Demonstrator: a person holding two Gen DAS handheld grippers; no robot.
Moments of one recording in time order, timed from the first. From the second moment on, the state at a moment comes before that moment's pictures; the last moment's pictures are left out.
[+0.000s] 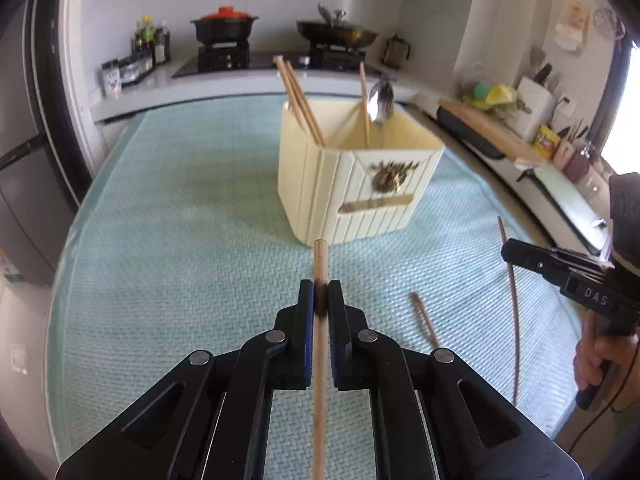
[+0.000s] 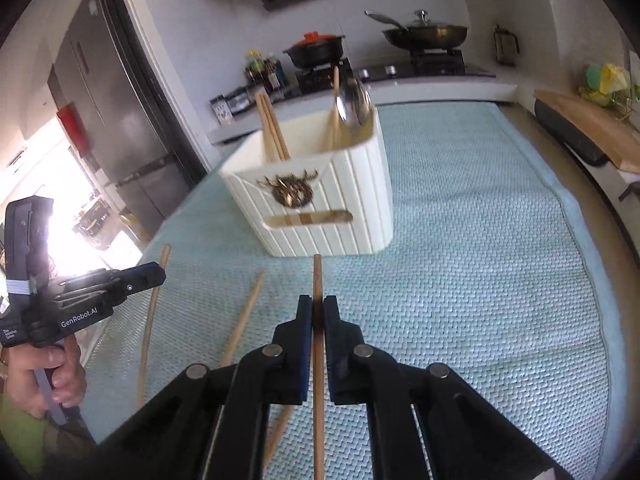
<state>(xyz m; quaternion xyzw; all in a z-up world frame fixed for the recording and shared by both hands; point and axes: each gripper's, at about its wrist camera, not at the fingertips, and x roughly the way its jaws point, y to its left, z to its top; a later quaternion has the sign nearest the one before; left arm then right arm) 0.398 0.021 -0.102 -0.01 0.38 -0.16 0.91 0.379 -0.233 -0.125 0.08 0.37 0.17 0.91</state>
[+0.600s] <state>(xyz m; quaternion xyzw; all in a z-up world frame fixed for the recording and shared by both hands) 0.300 0.037 -0.002 -0.05 0.22 -0.18 0.96 0.276 -0.221 -0.014 0.03 0.19 0.18 0.96</state>
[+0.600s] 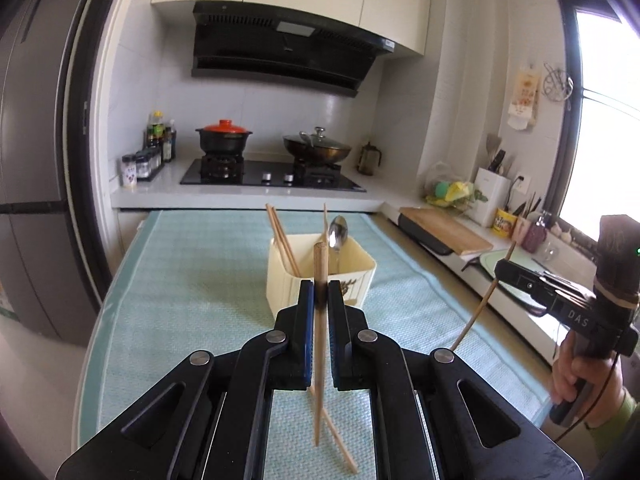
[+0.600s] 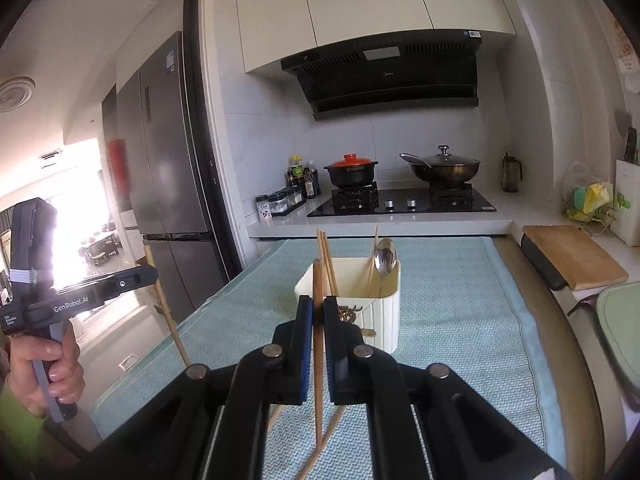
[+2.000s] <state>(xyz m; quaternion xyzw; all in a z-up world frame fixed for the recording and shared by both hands) 0.552 -0.035 0.004 -0.07 0.27 -0.17 0.95 0.522 -0.194 -0.016 -0.03 0.27 0.14 0.95</state>
